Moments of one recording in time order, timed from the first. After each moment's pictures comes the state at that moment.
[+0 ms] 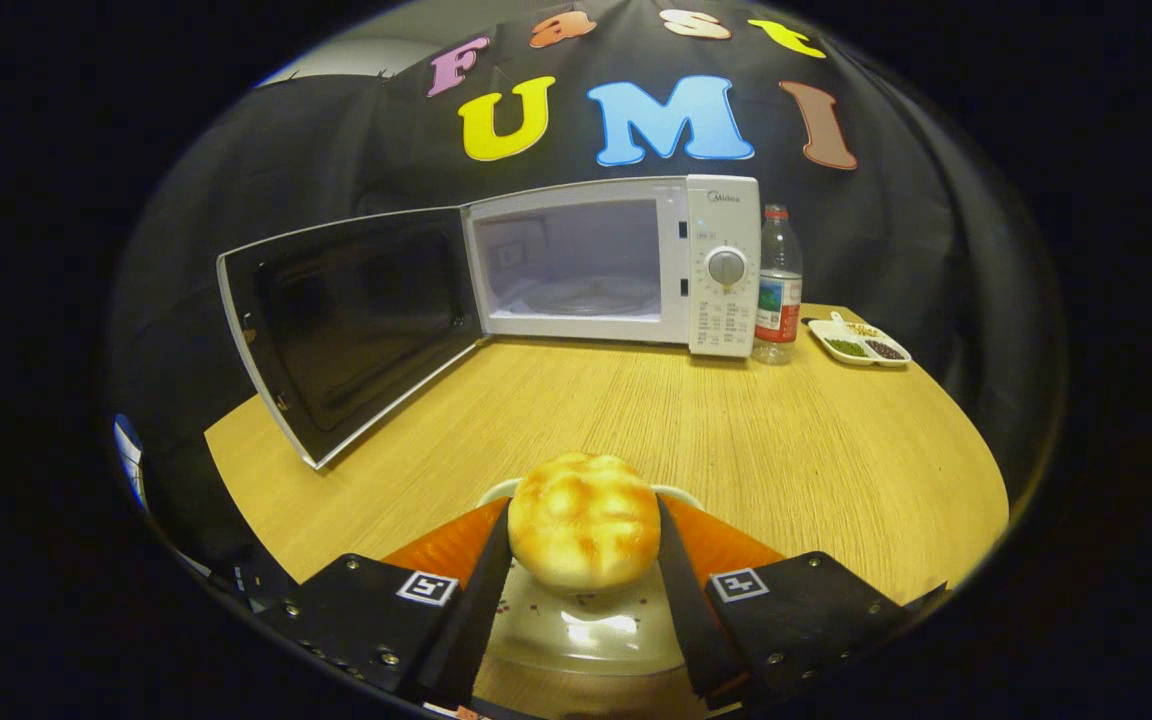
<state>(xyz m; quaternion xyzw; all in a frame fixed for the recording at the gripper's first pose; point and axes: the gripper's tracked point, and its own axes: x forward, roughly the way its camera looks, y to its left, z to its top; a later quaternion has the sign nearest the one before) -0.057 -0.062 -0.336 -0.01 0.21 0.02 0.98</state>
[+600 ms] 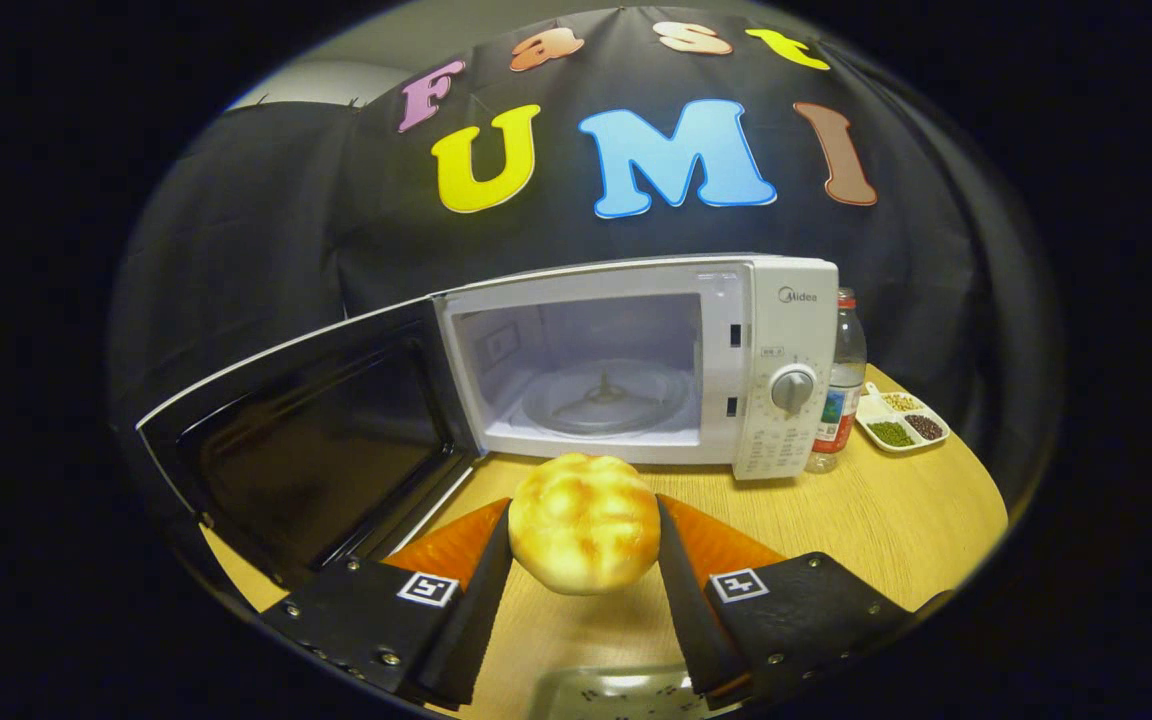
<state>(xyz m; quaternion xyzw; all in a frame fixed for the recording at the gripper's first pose) 0.094 -0.032 -0.263 0.01 0.15 -0.02 0.99</state>
